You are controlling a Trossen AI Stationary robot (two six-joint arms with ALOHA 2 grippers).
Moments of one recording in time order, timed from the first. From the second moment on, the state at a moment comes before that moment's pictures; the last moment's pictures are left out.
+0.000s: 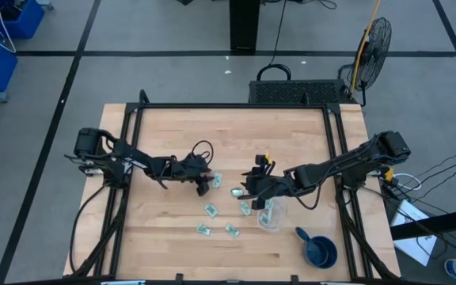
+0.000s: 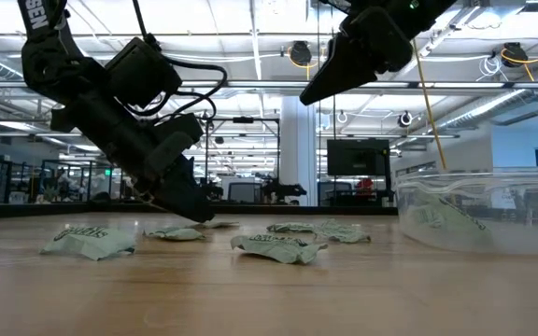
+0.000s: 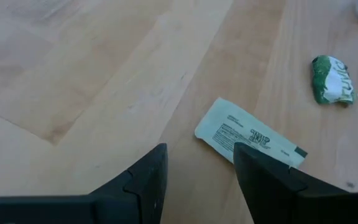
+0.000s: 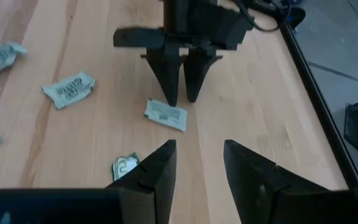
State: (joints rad) left arm 0.01 1.68 0.49 0.47 -0.15 -0.40; right arm 0.27 1.54 0.99 -0.17 0.52 -0.04
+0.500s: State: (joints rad) left arm 0.05 1.70 0.49 0.54 -0.11 -0.40; right arm 0.27 1.54 0.99 -0.14 0.52 -0.05
